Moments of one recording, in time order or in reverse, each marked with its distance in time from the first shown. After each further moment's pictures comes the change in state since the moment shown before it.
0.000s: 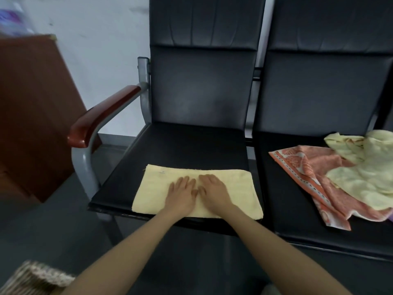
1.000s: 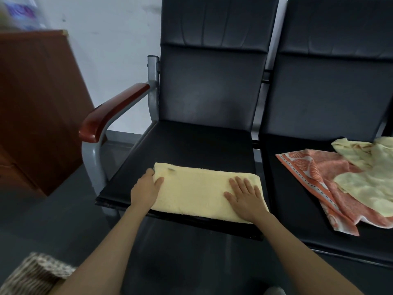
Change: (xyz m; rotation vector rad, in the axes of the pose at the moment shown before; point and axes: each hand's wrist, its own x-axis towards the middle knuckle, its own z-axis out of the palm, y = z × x) left_hand -0.022 -0.086 -0.042 -0.352 0.311 -0.380; right_hand -0.030 0.055 -0.018 -0.185 -0.186 0.179
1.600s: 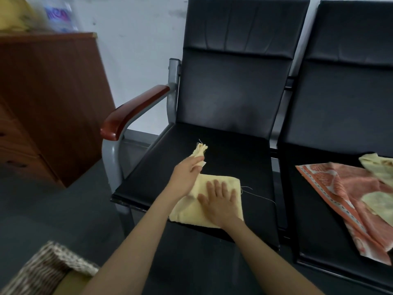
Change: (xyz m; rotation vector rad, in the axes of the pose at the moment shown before) left_hand -0.008 0.073 -0.023 -0.514 -0.143 0.240; right_hand 0.023 -0.108 0.019 0.070 -0.034 -0.104
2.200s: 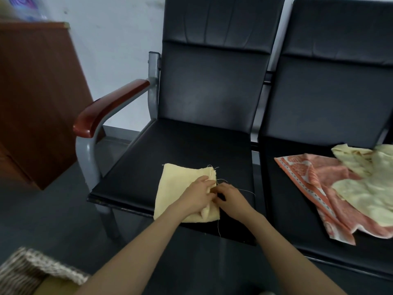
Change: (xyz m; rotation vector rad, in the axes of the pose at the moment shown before) left_hand -0.022 0.006 0.080 0.361 -0.416 0.016; right_hand -0.028 0.082 -0.036 0.288 0.136 -0.227
